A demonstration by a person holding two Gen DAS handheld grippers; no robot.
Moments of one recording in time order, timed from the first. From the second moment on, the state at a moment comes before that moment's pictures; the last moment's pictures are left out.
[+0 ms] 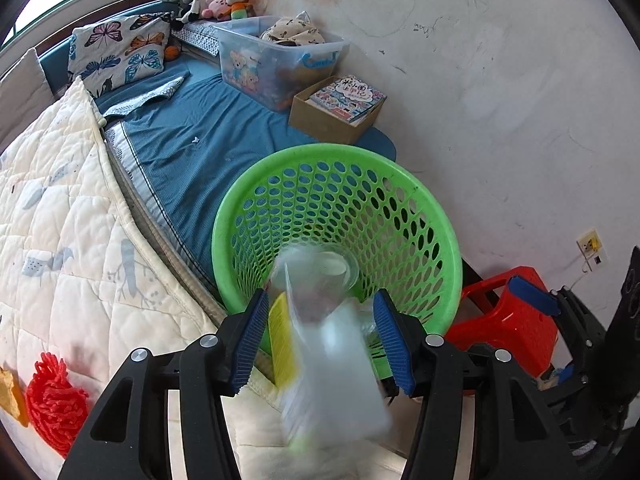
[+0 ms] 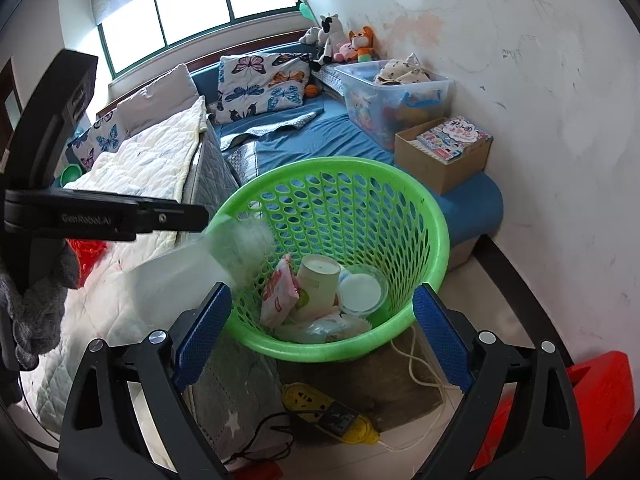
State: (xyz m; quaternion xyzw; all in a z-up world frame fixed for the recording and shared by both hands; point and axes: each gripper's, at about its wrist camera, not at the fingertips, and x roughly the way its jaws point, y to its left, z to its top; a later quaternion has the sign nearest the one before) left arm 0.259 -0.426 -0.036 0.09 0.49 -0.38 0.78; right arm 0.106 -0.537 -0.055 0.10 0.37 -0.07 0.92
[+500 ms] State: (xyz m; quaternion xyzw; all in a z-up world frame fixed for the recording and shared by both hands) left arm 0.237 -0.356 0.007 0.08 0.44 -0.37 0.82; right arm 0.100 -0.508 -0.039 0.08 0.35 -0.04 0.93
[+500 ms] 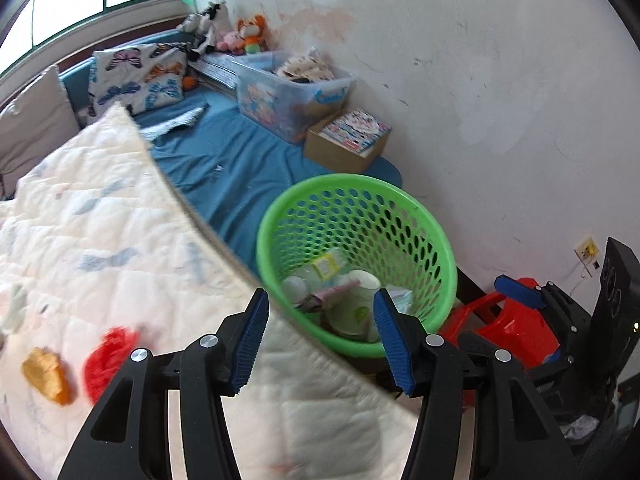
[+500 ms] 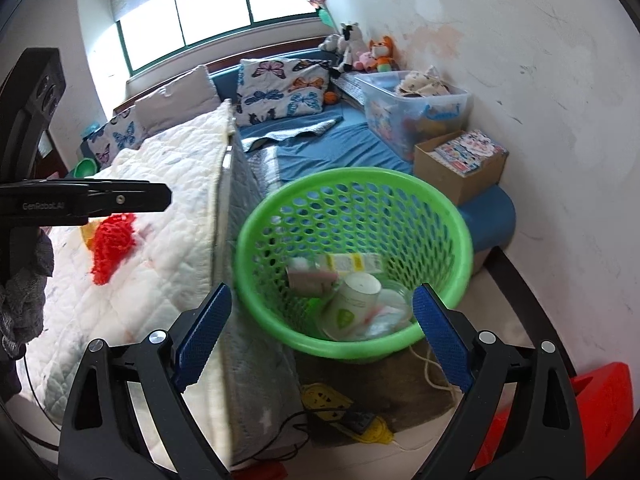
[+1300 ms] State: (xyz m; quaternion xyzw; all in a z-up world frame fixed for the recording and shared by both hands) left arm 0.252 -0.137 0.003 0.01 0.43 -0.19 0.88; right arm 0.171 -0.347 -0.028 0.04 0.37 0.12 0.92
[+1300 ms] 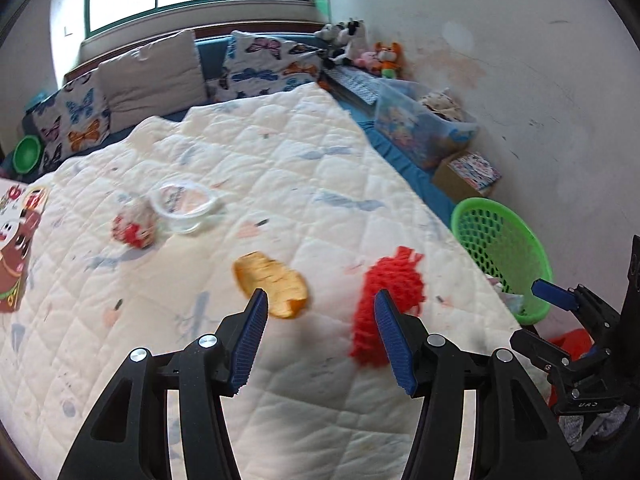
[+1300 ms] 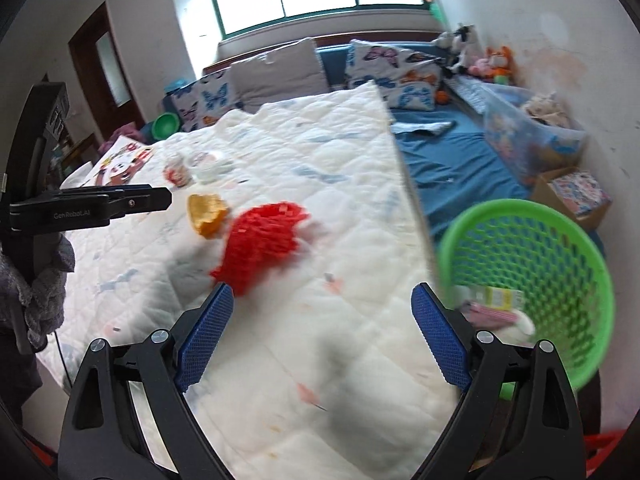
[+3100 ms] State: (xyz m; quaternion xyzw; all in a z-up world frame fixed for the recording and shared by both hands) left arm 0.314 -0.106 -0.067 -0.06 0.48 -0.16 0.86; right arm 0.182 -0.348 -0.033 0.03 0.38 0.10 0.92
